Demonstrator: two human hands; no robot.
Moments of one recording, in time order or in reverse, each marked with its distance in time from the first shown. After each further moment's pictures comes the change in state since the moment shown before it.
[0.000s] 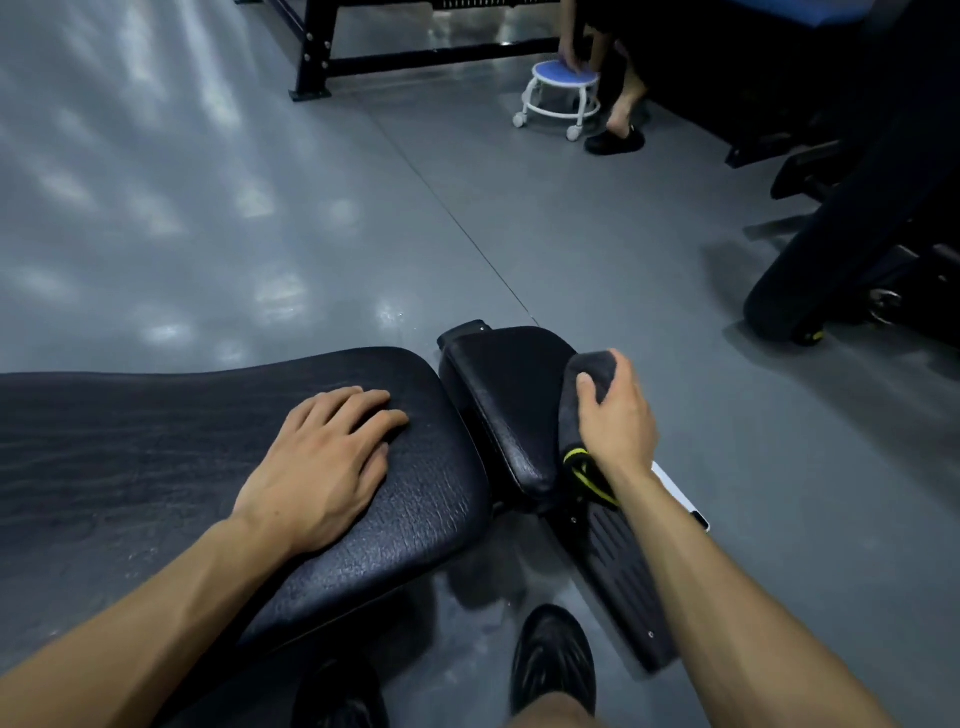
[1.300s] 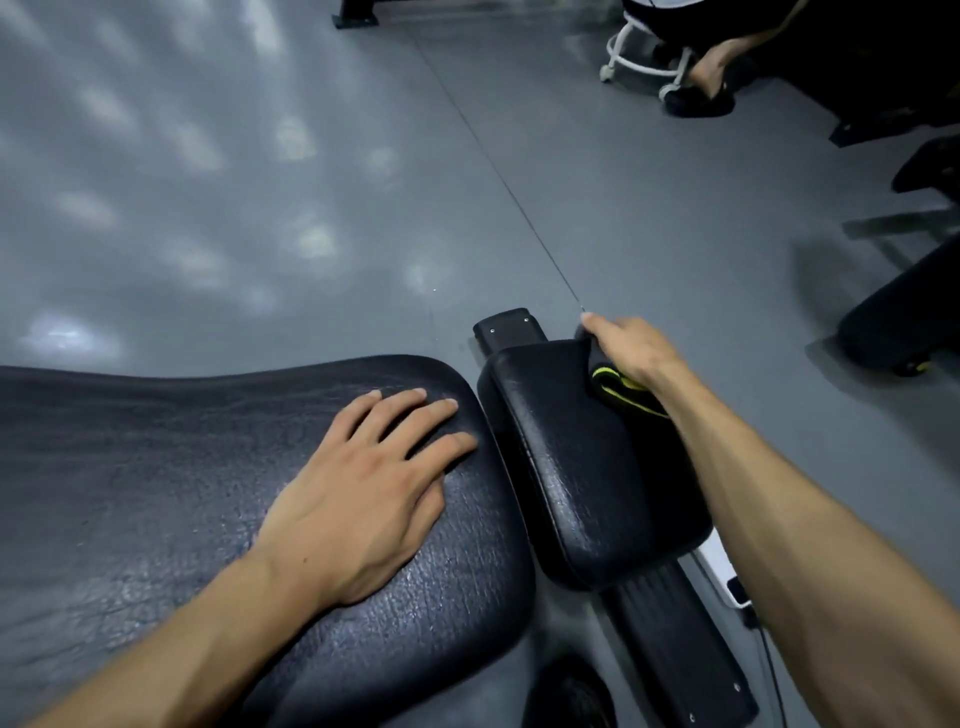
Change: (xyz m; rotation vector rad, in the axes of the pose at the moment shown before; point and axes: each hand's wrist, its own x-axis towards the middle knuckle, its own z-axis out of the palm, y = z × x) left_hand 0.042 0.001 0.012 0.047 -0.059 0.057; right_hand 0.147 -0.065 0.059 -0.291 -0.538 0.028
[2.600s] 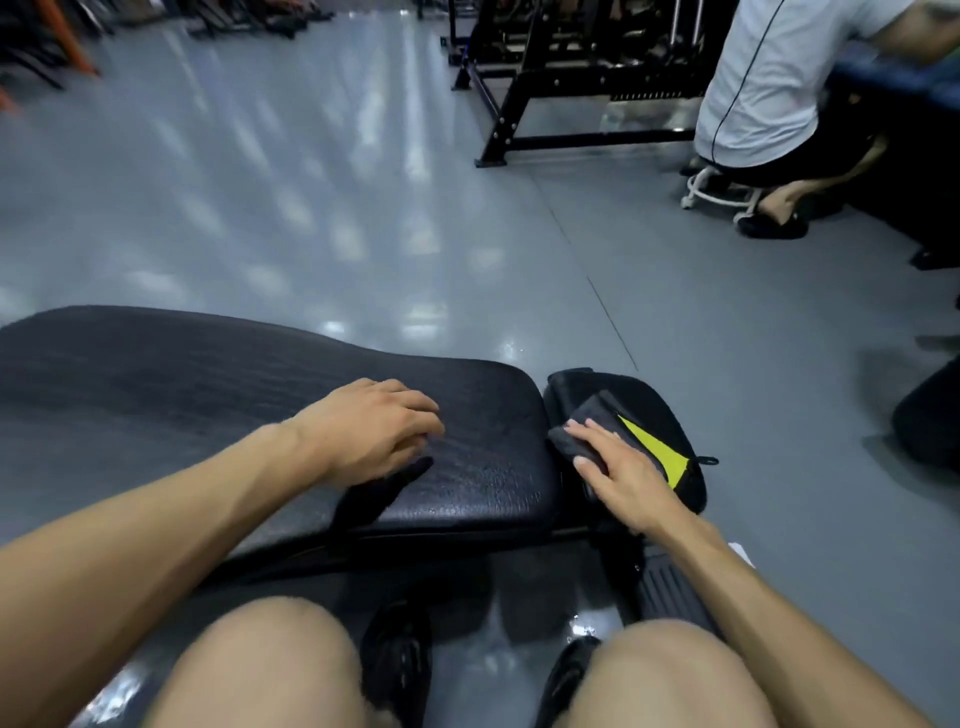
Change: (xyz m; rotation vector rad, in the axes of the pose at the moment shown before) left_hand -0.127 -0.001 -0.109 0.155 -0.132 -0.020; right_hand -0.211 0.042 0.034 -0.023 -0.024 -0.790
